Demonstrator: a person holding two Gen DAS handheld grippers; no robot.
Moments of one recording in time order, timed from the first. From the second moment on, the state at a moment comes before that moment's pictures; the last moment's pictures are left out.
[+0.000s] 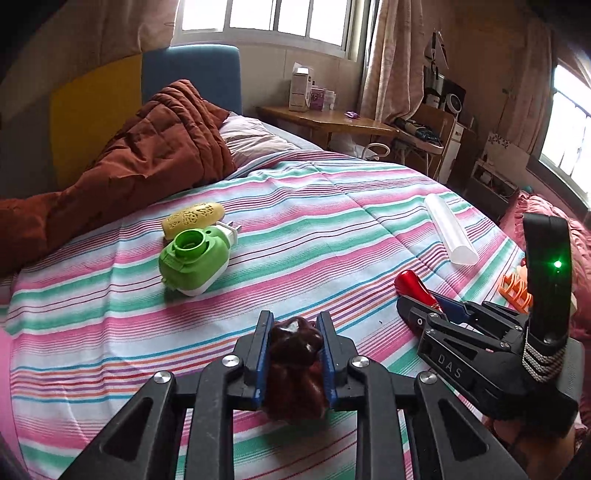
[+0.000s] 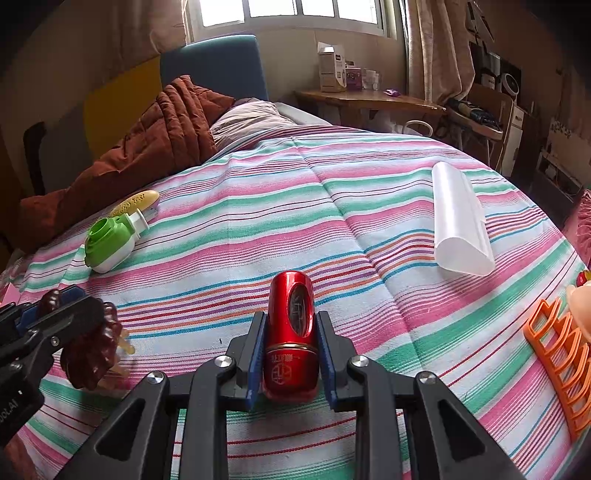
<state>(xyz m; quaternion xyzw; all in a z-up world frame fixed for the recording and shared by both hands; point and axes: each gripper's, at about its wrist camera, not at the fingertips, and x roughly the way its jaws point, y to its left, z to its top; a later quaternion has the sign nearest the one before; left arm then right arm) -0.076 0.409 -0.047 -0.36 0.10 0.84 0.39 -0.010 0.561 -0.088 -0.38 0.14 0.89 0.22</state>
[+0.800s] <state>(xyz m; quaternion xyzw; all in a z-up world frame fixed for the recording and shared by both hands) -0.048 0.230 -0.003 -0.37 0.00 0.87 0.33 -0.018 0.538 -0.087 -0.39 0.08 0.89 0.22</state>
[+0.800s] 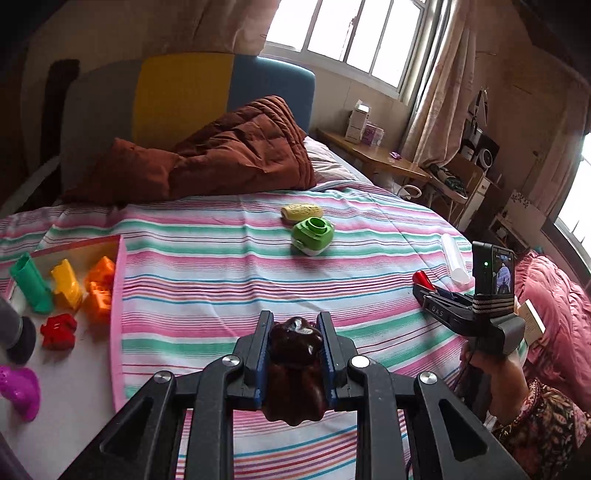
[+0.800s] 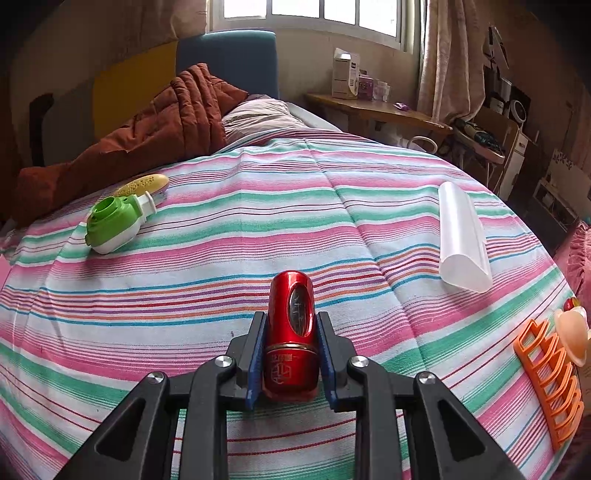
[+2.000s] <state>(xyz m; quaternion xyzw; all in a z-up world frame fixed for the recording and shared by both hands) -0.108 0.063 -0.029 -0.38 -0.01 0.92 0.14 -0.007 0.486 -0.085 -0.39 0.03 0.90 0.20</state>
